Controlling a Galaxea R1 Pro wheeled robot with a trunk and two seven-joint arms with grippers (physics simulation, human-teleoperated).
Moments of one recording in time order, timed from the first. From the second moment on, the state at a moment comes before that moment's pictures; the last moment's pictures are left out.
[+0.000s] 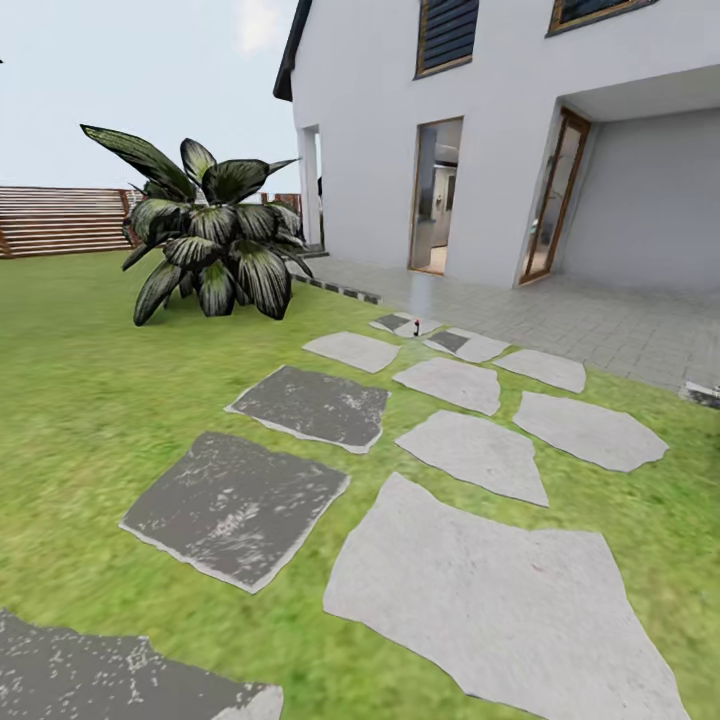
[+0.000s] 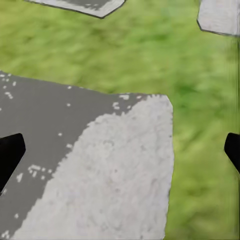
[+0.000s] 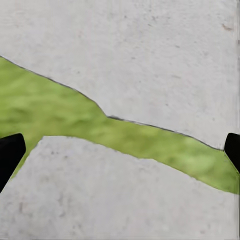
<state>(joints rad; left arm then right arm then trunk) -0.20 0.05 0.02 -0.28 -0.02 -0.39 0.00 -0.03 -0.06 0.00 -0.53 0.01 -0.41 0.00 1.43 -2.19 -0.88</state>
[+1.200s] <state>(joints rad) -0.20 0.05 0.02 -0.28 -0.02 -0.39 0.00 -0.03 -0.06 0.00 -0.53 0.01 -0.41 0.00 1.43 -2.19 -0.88</state>
